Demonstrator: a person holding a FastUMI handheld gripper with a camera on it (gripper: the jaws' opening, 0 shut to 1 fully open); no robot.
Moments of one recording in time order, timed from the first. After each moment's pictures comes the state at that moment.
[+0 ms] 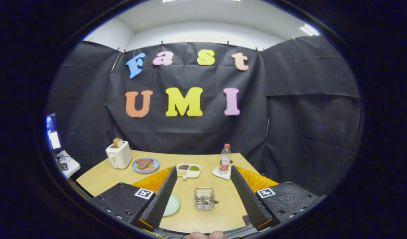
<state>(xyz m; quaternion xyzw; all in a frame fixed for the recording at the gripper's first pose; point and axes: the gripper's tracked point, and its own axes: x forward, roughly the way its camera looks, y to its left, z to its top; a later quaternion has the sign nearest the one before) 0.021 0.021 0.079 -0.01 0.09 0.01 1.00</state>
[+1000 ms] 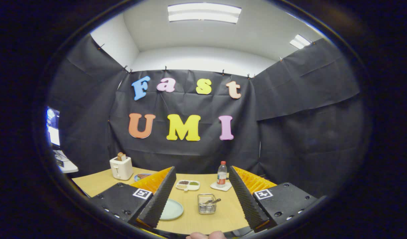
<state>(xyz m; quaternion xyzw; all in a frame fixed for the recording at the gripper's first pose) -0.053 0.024 0.076 -0.02 -0.02 -0.02 1.00</state>
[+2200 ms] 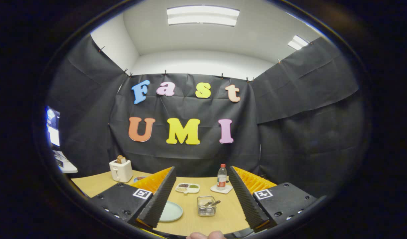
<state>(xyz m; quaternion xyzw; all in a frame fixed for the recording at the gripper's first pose) -0.053 0.021 0.079 0.00 -0.04 -0.01 1.00</state>
